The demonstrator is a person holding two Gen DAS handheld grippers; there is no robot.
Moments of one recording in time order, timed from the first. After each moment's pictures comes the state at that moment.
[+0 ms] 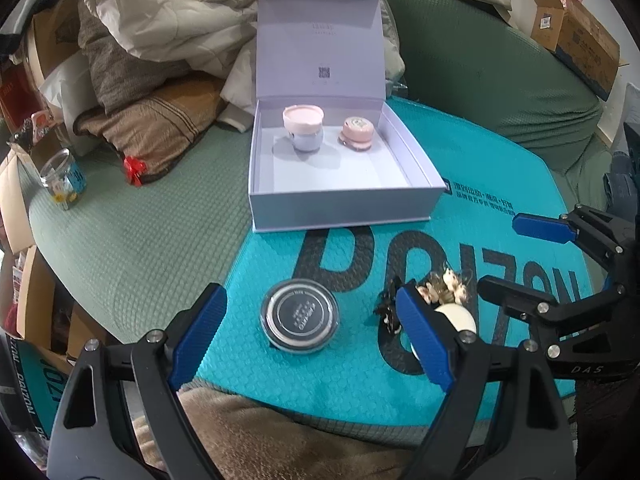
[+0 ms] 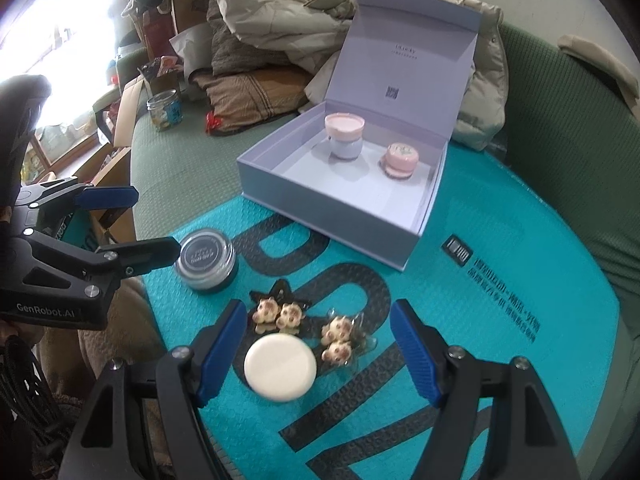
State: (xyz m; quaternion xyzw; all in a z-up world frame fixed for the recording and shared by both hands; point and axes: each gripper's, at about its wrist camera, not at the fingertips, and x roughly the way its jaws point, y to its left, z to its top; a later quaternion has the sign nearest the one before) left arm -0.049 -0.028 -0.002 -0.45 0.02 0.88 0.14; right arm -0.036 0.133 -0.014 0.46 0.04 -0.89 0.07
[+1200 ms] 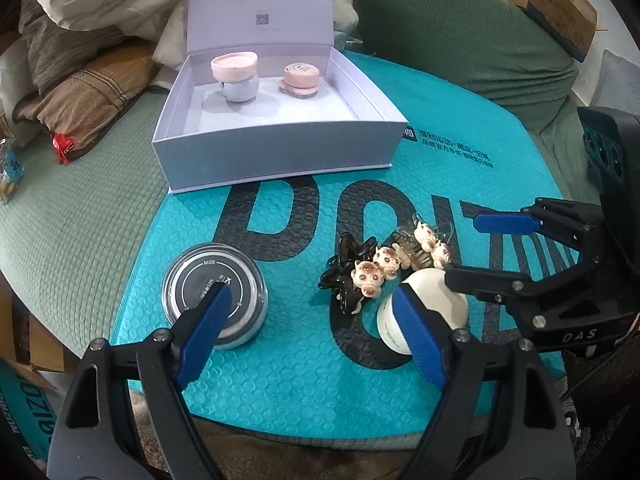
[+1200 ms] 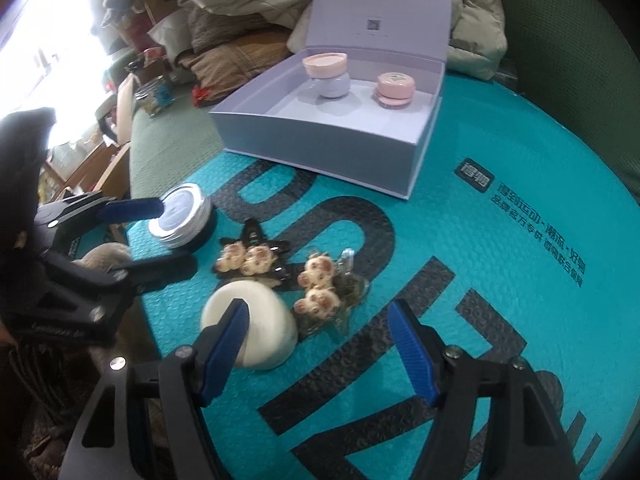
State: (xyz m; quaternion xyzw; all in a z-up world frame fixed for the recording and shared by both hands) left arm -0.054 0.014 -0.059 -0.48 0.03 0.85 0.21; right arm -0.034 0.172 -0.067 0.50 -0.04 -0.86 0.10
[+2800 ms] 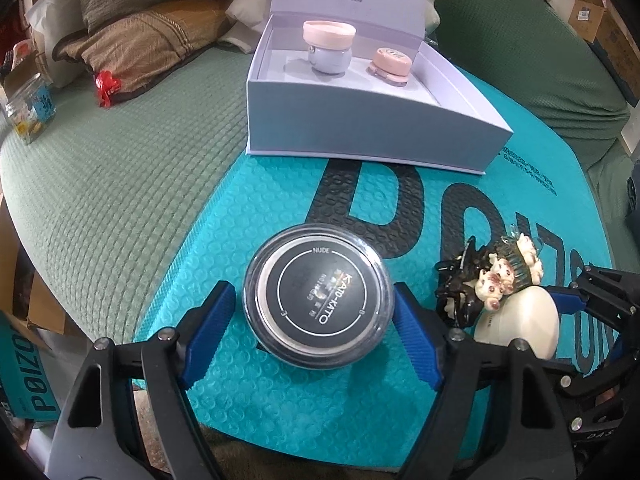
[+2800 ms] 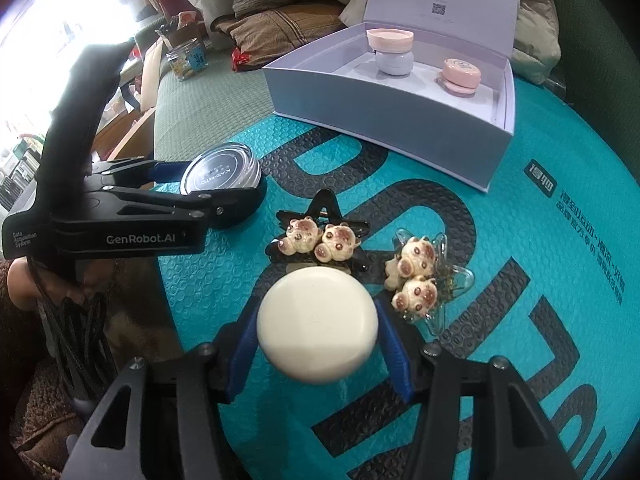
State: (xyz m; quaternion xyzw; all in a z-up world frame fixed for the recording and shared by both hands) left arm -0.083 -0.037 -0.100 -0.50 -0.01 0.86 0.13; right arm -0.042 0.123 -0.095 0.52 -0.01 -0.84 0.14
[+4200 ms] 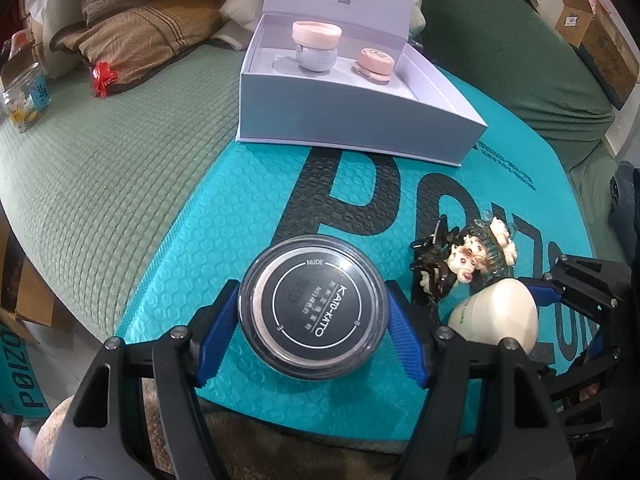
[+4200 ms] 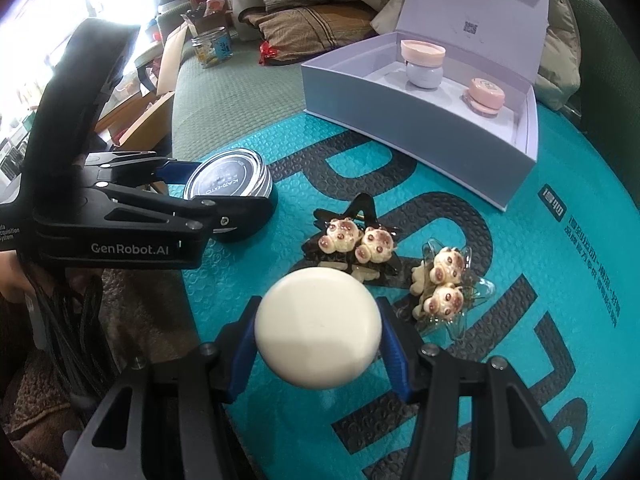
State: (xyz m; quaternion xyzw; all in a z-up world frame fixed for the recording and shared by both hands) left arm -0.063 -0.038 -0.095 -0.50 -0.03 0.85 0.15; right arm -0.038 0.102 -0.085 0.52 0.03 -0.84 0.17
